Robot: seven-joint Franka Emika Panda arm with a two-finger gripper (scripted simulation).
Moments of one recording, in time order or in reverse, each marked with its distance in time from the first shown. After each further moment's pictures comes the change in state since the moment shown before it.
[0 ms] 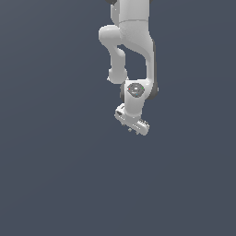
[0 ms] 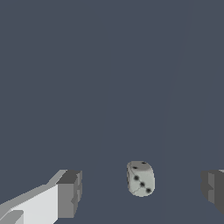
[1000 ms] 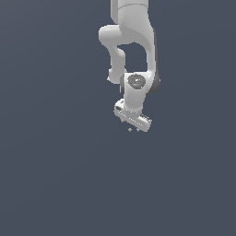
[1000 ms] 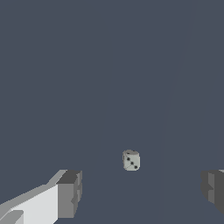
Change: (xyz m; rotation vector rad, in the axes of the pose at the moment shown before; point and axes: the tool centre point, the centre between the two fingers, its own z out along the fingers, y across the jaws) arm 0.006 -0.001 -0.042 0.002 0.000 -0.026
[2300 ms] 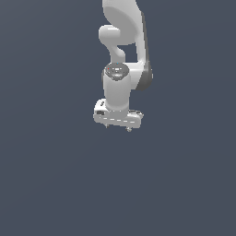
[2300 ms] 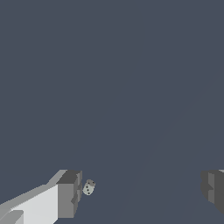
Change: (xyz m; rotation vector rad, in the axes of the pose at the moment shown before) arm 0.096 0.018 -0.077 0.005 0.015 -0.454
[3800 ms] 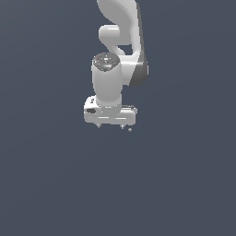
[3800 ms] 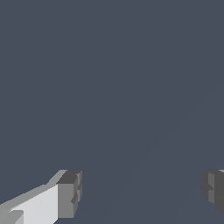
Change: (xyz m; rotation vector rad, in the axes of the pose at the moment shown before) arm 0.022 0.025 -0.034 -0.004 0.015 -0.112
